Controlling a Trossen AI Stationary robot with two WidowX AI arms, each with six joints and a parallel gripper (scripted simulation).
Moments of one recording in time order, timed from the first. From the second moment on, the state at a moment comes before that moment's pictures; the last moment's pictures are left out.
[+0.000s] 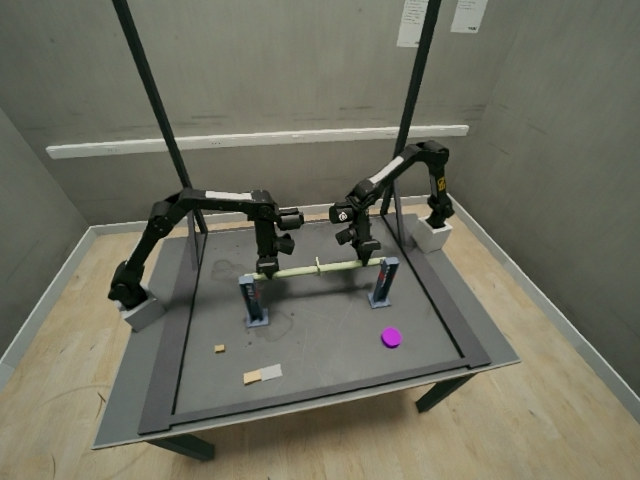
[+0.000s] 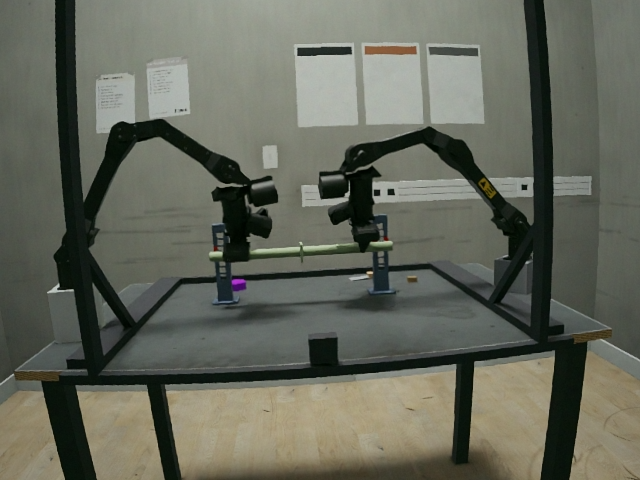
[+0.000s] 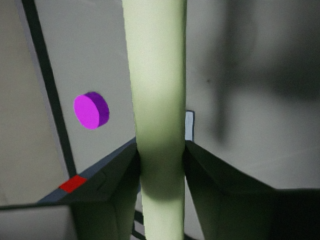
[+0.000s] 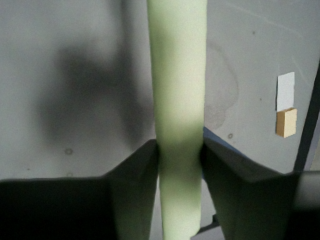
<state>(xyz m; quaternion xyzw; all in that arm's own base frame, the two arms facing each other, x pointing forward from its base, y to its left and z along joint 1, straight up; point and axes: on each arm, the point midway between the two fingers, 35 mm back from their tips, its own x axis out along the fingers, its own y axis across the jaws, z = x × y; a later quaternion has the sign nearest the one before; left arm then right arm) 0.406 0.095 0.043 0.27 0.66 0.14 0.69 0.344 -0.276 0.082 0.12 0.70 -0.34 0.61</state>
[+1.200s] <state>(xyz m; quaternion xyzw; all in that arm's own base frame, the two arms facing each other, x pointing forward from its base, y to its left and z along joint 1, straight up) 0.411 0.114 0.048 0.27 0.65 0.14 0.69 0.330 -0.292 0.084 0.12 0.70 -0.34 0.61</state>
